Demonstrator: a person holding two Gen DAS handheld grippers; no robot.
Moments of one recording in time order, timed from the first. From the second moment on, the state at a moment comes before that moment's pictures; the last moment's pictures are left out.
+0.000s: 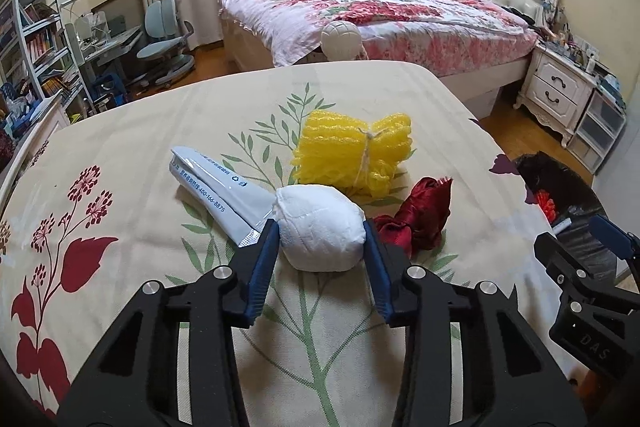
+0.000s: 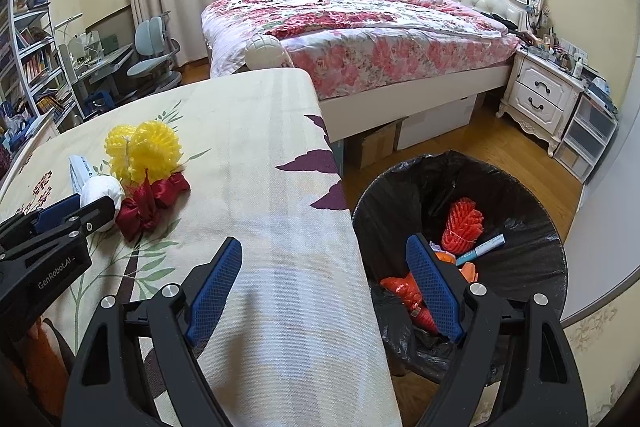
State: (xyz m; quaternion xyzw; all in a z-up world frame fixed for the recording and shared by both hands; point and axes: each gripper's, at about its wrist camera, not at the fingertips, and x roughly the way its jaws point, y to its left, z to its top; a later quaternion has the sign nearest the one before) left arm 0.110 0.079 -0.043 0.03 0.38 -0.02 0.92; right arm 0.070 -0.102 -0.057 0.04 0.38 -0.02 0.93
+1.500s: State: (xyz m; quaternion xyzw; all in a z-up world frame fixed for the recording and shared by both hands) left arm 0.068 0.192 -0.041 -0.03 0.38 0.05 0.92; right arm 0.099 -0.014 -0.062 0.01 0.43 0.07 0.90
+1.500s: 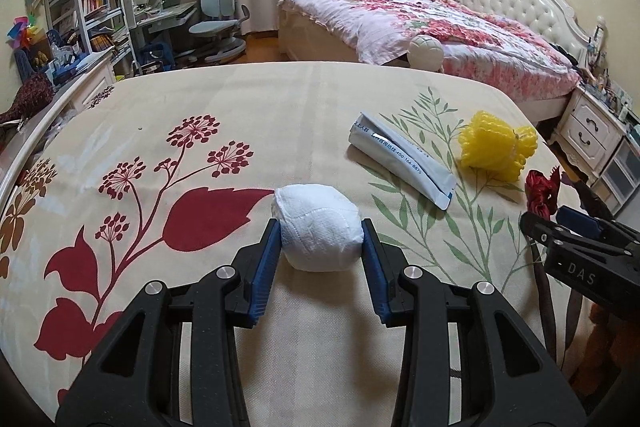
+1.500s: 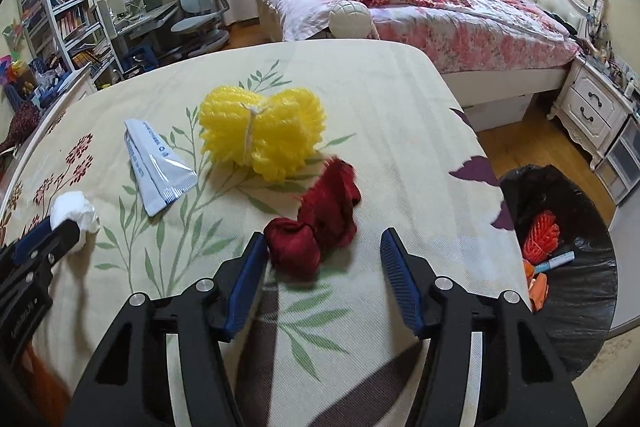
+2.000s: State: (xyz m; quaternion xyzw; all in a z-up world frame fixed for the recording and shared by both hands) left arm 0.071 0.191 -0.046 -0.03 0.38 0.05 0.92; right arm 0.101 -0.024 -0.051 0.04 0.42 0.08 0.91
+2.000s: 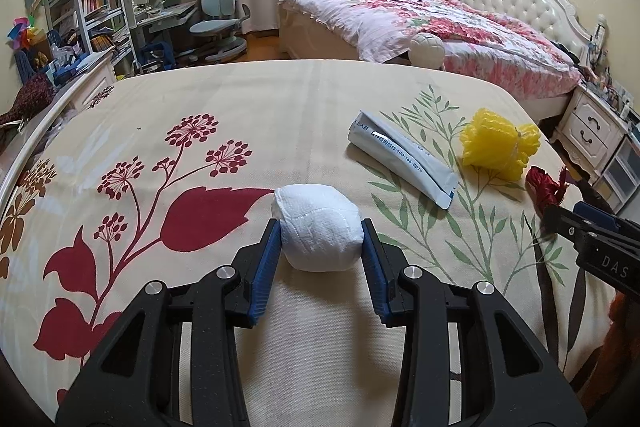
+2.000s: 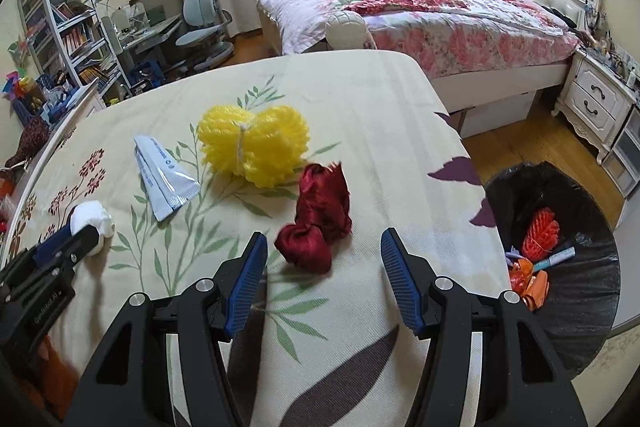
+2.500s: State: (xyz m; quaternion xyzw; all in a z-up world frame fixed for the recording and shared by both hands) left arm 0.071 0.192 -0.047 -0.03 0.38 0.05 0.92; right arm 0.098 -0.023 -0.059 0.03 0.42 0.08 0.90
